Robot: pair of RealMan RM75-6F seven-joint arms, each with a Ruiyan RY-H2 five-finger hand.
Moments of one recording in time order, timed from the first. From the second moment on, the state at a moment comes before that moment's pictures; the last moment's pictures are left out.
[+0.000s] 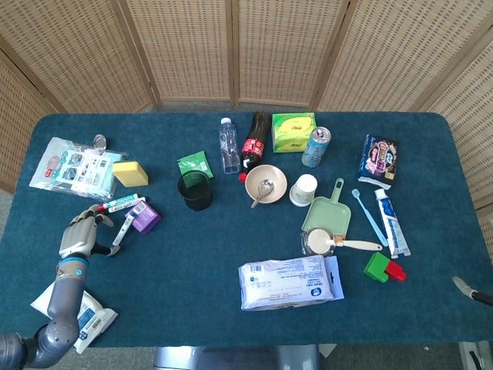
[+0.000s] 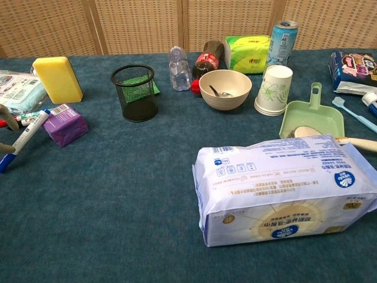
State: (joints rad) left arm -0.57 -1.35 -0.18 -1.77 0.42 1.19 0.48; right arm -0.03 -0.91 0.11 -1.75 -1.43 1.56 0.21
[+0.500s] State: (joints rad) left arm -0.59 -1.40 -0.19 -1.74 0.42 1.20 0.51; right arm -0.03 -0.91 0.11 -1.74 -1.43 1.55 0.24
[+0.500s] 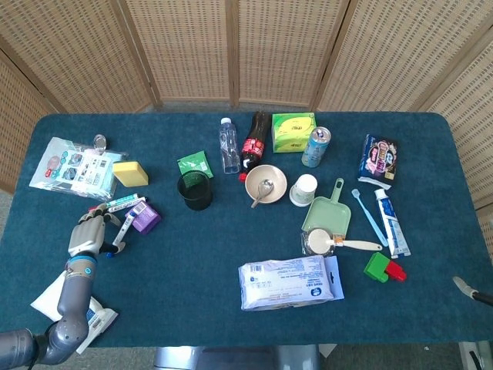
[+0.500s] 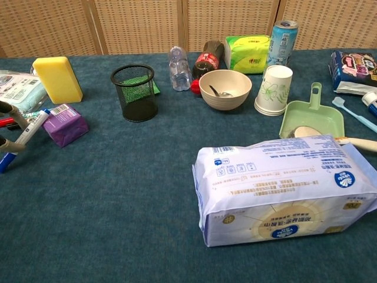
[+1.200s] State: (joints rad) left arm -0.61 -1.48 -0.19 -1.71 0.43 1.28 0.58; right arm -0.03 -0.90 0.12 -1.74 -1.41 1.55 0.27
